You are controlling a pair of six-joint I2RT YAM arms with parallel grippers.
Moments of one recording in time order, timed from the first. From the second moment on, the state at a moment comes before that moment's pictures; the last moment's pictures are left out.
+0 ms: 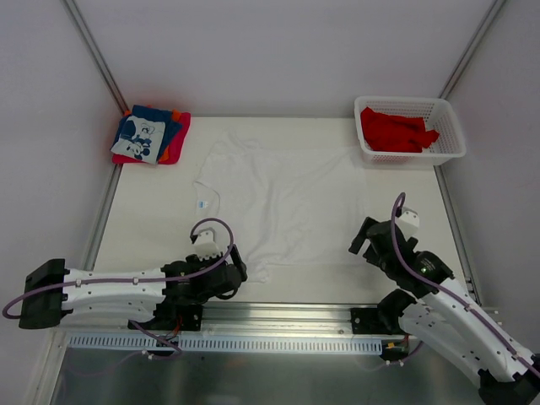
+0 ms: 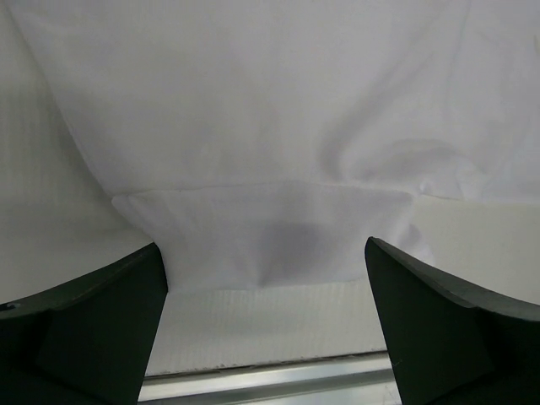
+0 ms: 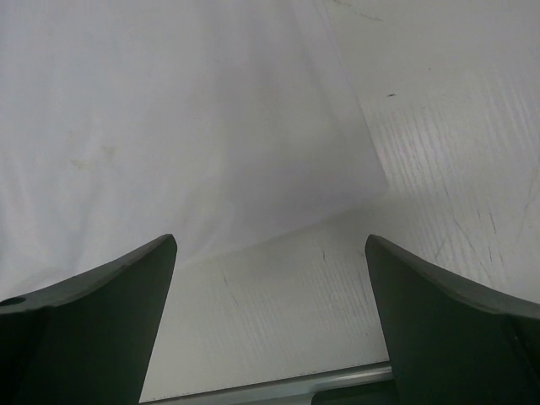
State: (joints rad) left arm -1.32 0.88 0.38 -0.61 -0.71 -1.40; right arm 0.66 0.57 0.61 -0.95 0.51 0.89
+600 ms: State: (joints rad) left arm -1.40 0.83 0.40 -0.63 -0.73 -1.45; right arm 0.64 0.85 0.49 -0.77 0.50 0.89
